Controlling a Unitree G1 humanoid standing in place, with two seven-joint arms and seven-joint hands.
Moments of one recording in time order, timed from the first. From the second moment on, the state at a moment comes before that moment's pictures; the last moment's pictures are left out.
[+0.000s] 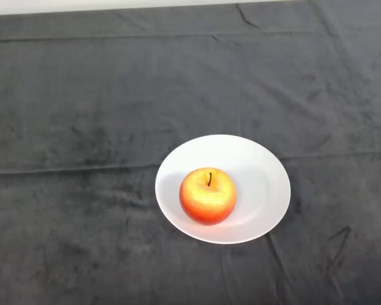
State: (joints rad) left arm -0.30 0.69 0.61 0.40 -0.14 -0.45 0.41; right arm -0.76 -0.76 2.40 1.60 -1.79 0.23 0.45
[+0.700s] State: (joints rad) left arm -0.30 0.68 0.62 0.40 -0.13 -0.45 0.40; right arm -0.76 -0.76 2.40 1.60 -1.79 0.23 0.45
